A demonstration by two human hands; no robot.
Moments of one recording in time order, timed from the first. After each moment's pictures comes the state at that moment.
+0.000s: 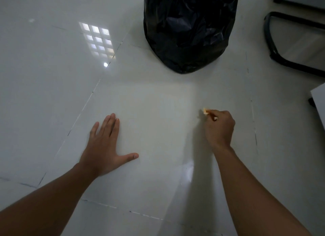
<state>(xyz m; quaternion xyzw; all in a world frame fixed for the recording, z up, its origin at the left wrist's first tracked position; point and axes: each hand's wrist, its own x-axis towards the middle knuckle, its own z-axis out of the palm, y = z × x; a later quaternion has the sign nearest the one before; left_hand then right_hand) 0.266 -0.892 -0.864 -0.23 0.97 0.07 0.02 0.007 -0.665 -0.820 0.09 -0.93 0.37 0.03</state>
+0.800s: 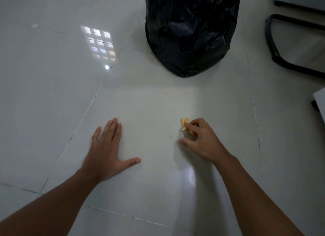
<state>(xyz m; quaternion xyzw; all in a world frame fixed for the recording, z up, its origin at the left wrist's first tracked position) 0.265 -0.890 -0.861 -0.22 0.97 0.08 0.03 0.030 -0.662 -0.820 0.39 -0.87 0.24 -0.17</state>
